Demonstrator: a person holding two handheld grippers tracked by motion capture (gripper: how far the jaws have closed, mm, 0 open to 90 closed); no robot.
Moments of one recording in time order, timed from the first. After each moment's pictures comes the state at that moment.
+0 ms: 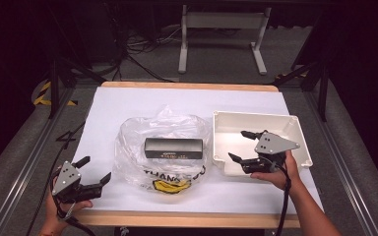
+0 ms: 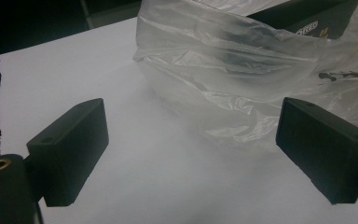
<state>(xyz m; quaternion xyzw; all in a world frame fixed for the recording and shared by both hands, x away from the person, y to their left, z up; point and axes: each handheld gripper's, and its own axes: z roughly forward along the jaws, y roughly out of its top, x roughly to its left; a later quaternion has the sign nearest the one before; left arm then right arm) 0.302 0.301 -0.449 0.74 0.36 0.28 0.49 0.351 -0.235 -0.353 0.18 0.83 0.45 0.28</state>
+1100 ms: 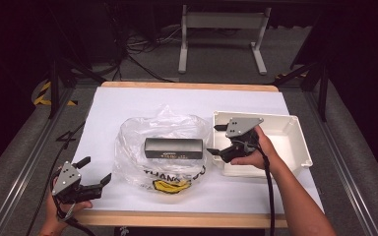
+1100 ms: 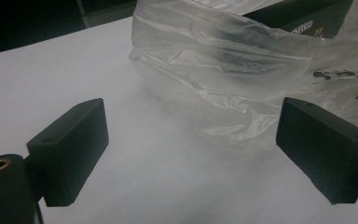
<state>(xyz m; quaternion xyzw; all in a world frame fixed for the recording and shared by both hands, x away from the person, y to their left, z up) 0.301 0.301 -0.449 0.74 0.36 0.28 0.49 0.402 -0.177 -0.342 0.10 0.89 0.41 0.19</state>
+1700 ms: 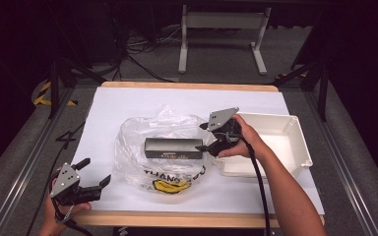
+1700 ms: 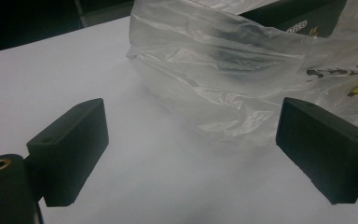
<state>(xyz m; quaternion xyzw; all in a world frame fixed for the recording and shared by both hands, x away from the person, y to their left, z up) 0.297 0.303 -0.449 0.75 0.36 0.27 0.49 0.431 -0.141 -0.343 0.06 0.92 0.37 0.14</state>
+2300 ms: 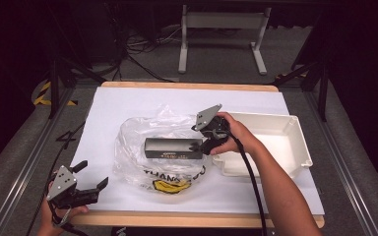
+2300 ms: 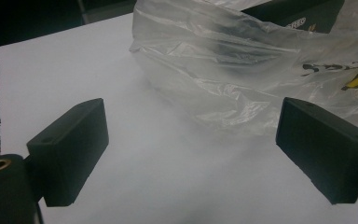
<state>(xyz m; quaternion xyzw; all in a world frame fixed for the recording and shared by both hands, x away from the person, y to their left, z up) 0.289 0.308 -0.449 0.74 0.36 0.27 0.49 0.447 -0.114 -0.350 0.03 0.94 0.32 0.11</state>
